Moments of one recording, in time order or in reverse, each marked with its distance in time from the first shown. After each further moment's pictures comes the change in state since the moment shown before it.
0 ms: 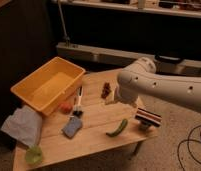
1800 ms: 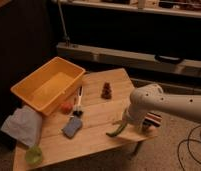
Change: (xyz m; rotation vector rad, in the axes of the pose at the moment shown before) arm 0.084 -0.039 0.092 -0.060 0.240 0.179
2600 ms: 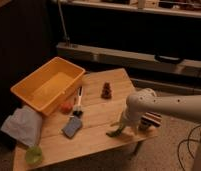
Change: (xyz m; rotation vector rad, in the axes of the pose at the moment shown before) arm -0.017 0.006 0.047 0.005 0.013 0.013
